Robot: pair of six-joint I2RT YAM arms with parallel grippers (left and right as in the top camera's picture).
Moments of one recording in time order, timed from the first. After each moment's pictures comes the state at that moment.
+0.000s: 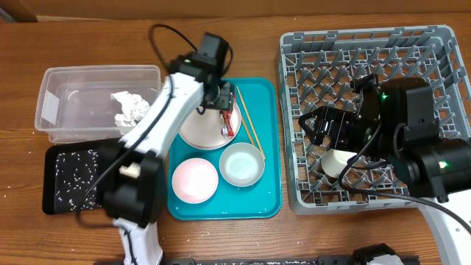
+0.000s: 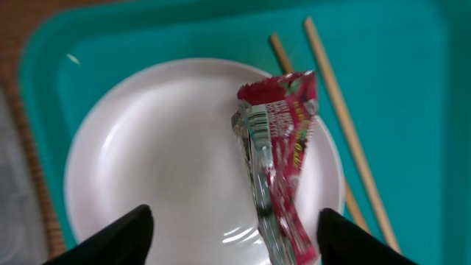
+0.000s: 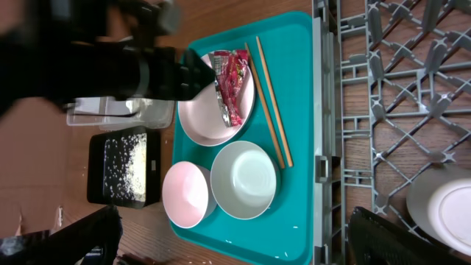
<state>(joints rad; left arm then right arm) -0.36 2.01 1.65 -0.93 -0.05 -0.25 0.22 1.14 1.33 -1.06 -0.41 0.45</state>
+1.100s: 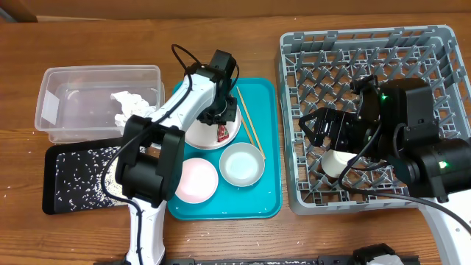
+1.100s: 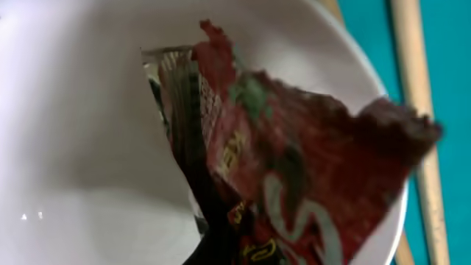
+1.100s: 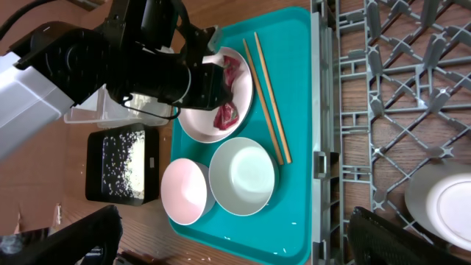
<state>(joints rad) -0.37 2.19 1.66 -0.96 0.06 -0.28 0.22 1.14 1.33 -1.08 -0.41 0.45</state>
